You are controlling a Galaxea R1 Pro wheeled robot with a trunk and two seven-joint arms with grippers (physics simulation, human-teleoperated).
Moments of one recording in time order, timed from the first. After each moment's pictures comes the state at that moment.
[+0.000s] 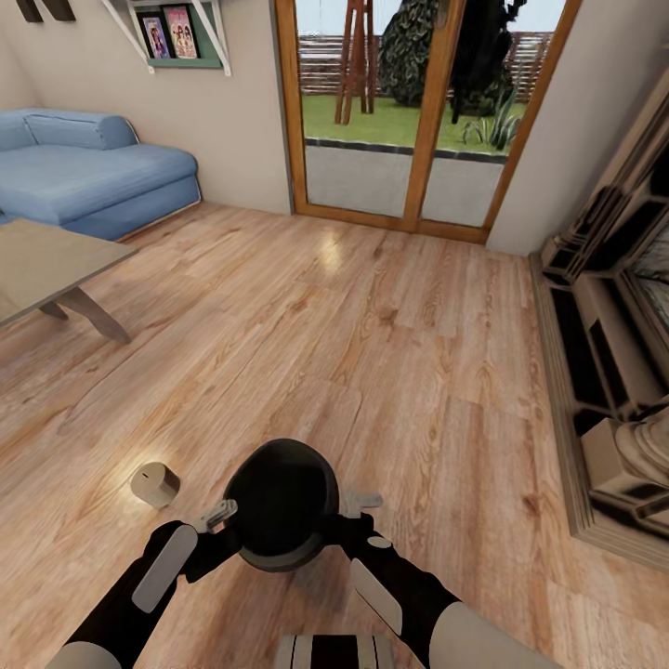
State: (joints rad) left arm -0.45 0.11 -0.17 -0.96 0.99 0.68 0.50; right arm -0.63 0.17 0.74 -0.55 -0.71 0.05 -0.24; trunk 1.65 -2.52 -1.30
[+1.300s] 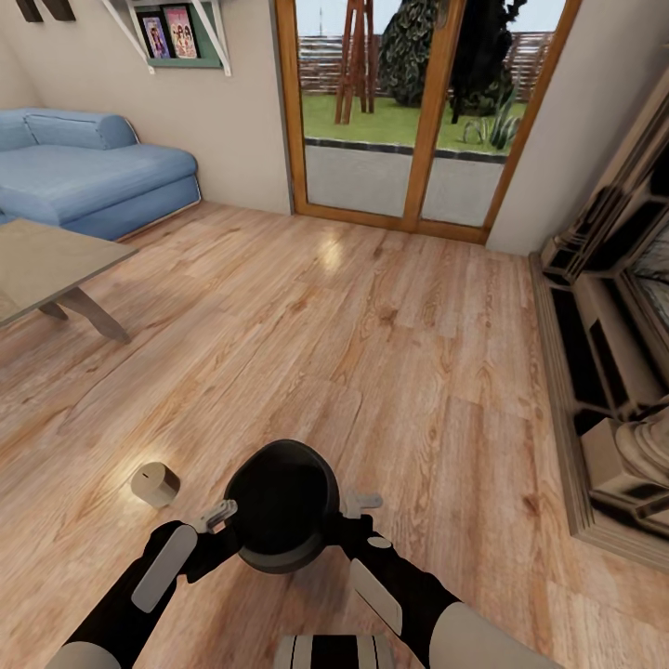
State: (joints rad) left arm -0.45 0.11 -0.17 -0.96 0.99 0.68 0.50; right arm -0.63 0.17 0.74 -0.54 -0.71 0.05 -0.24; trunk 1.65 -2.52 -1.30
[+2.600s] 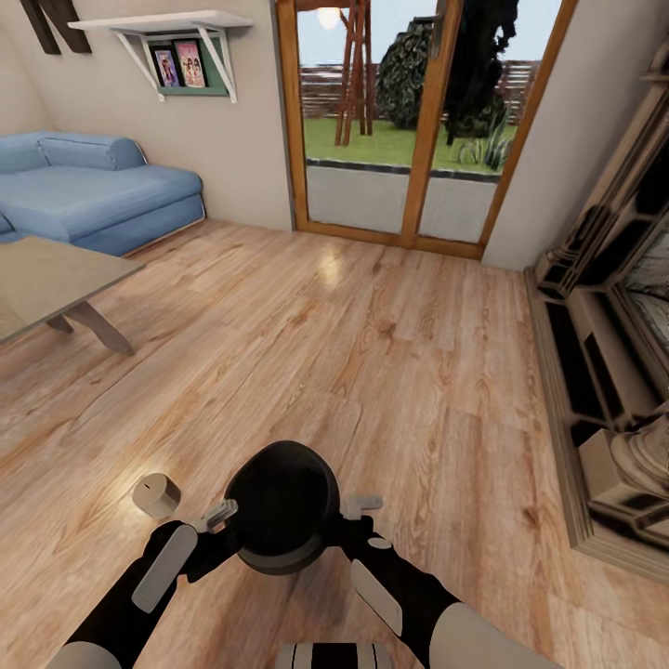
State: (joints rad) left arm -0.45 0.11 -0.17 -0.96 0.99 0.68 0.50; right arm -0.63 0.17 0.74 -0.54 -0.72 0.05 -0.23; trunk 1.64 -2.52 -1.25
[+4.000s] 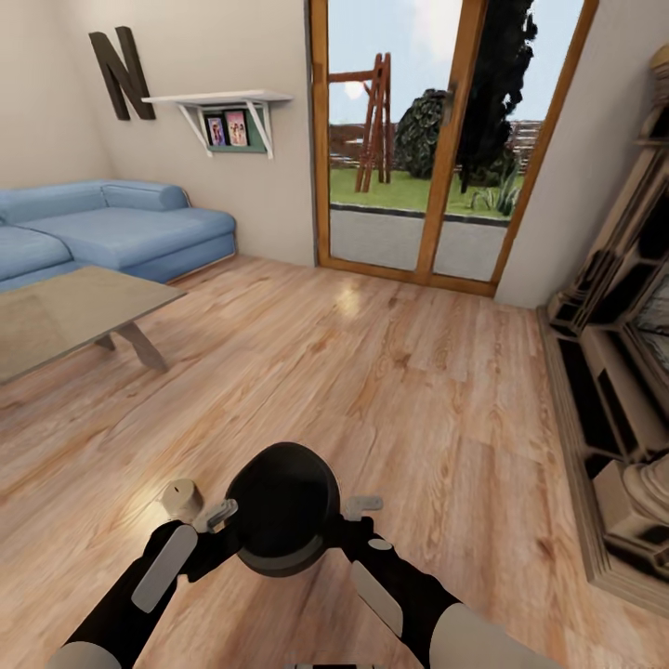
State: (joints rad) left arm -0.45 0.11 -0.17 -0.96 0.99 0.68 0.50; right arm -0.63 0.17 0.74 -0.53 -0.71 0.05 -0.23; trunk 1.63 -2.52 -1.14
